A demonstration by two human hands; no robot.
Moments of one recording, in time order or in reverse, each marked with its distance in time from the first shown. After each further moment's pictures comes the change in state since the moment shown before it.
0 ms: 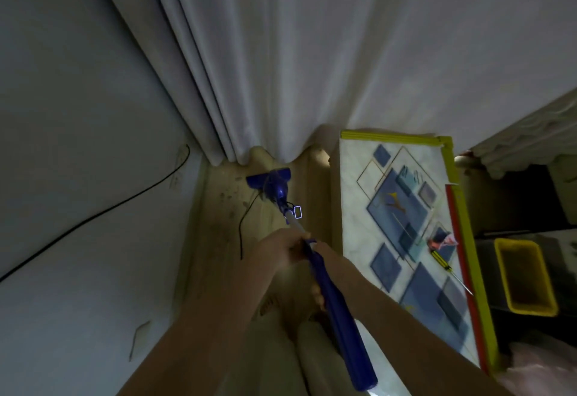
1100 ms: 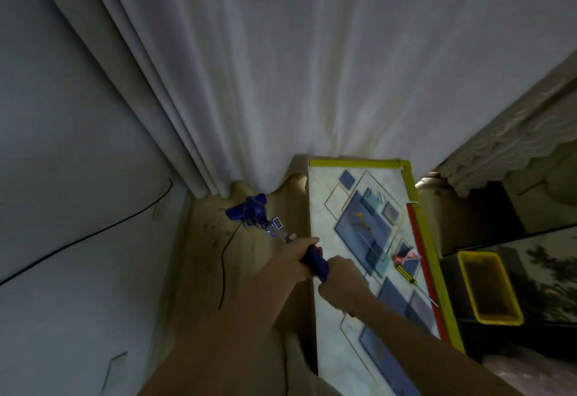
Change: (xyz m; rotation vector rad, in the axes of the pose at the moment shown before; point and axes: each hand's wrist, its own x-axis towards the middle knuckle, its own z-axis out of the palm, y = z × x) left_hand -0.067 -0.027 0.132 -0.315 -0.135 0.022; right_hand -0.037 0.027 -0.121 -0.926 0.288 -0.492
